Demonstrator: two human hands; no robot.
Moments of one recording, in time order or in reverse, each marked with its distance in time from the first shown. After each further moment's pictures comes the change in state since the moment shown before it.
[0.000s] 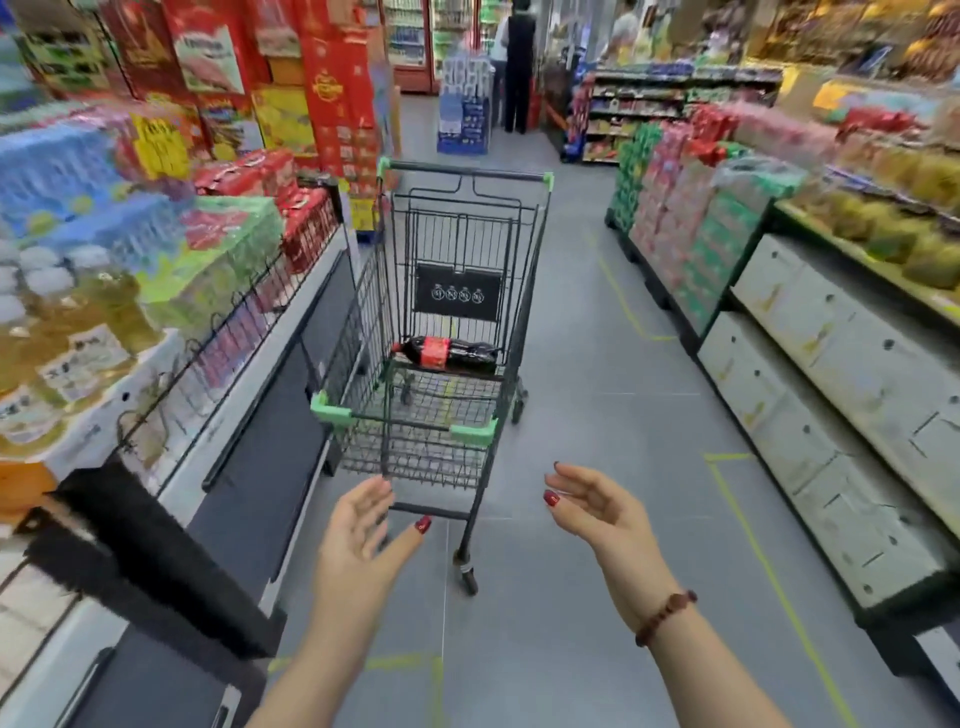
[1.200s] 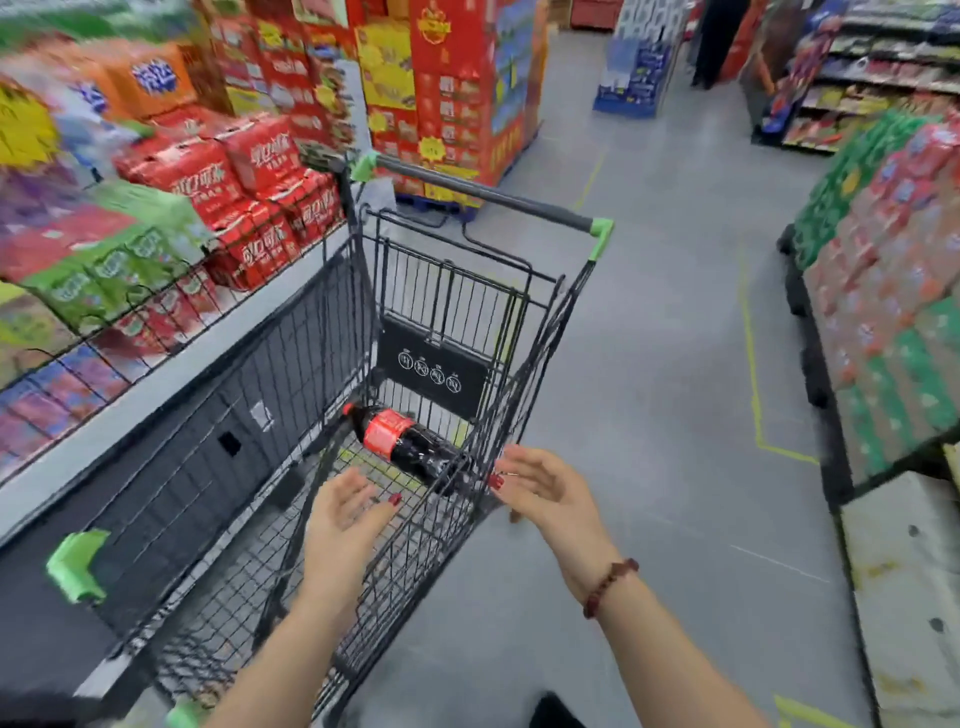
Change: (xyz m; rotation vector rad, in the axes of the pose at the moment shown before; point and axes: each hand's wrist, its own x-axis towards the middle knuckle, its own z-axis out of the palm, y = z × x) left_hand 0.447 -0.056 0.363 0.065 0.448 -0.177; right_hand 0.606 -0.070 -0.132 -0.084 -0.483 0.161
